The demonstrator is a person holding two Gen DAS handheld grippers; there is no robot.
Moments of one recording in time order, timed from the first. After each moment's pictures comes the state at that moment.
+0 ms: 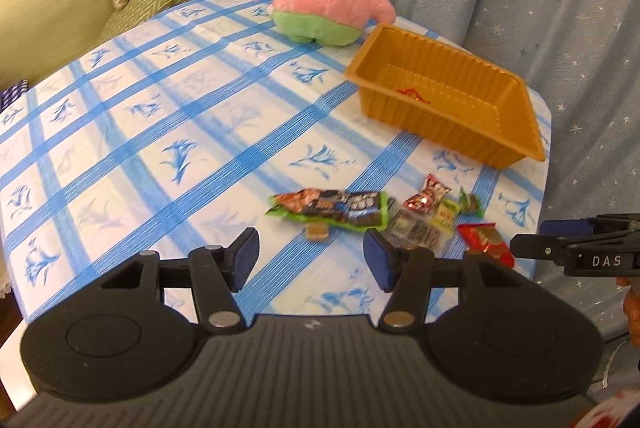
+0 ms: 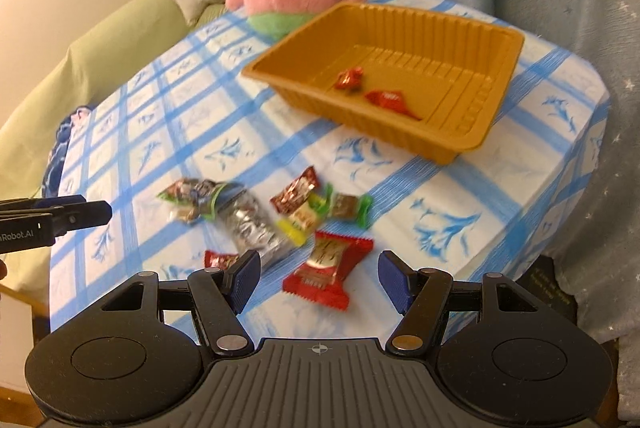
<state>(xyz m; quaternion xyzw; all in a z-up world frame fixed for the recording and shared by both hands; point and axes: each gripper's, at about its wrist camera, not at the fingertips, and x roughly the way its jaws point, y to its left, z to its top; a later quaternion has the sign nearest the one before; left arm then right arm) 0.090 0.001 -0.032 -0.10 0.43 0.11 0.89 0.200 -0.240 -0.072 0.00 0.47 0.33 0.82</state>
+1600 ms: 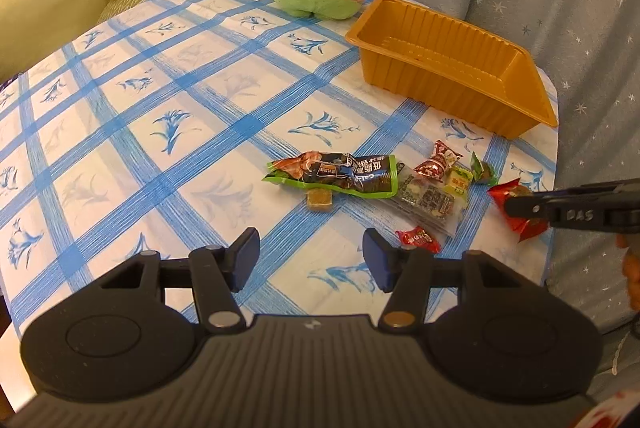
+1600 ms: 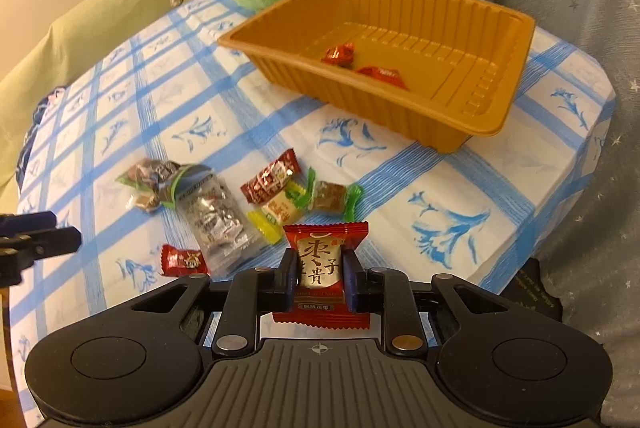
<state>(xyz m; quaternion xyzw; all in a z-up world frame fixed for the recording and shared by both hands) 0.089 -0.003 -0.069 -0.09 0.44 0.11 0.89 0.216 -0.223 -0.104 -0.03 0.48 0.30 0.82</state>
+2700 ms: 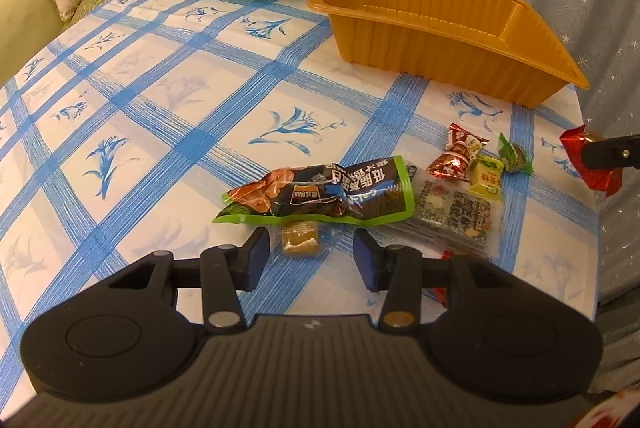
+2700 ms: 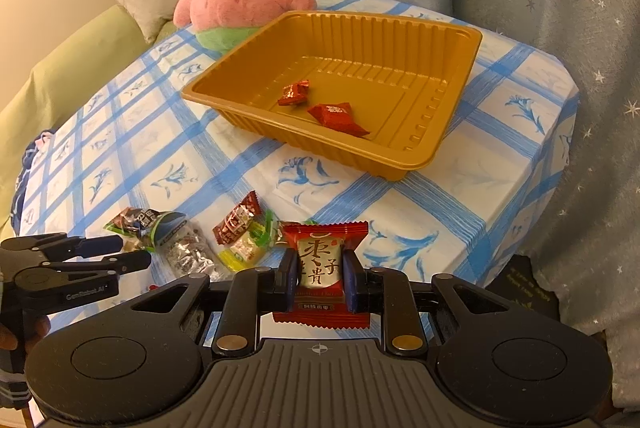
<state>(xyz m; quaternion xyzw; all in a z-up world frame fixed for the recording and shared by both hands) 0.155 -0.001 -0.125 -0.03 0.46 0.06 0.89 0.233 -0.250 -0.085 0.01 0.47 0.27 0.84</state>
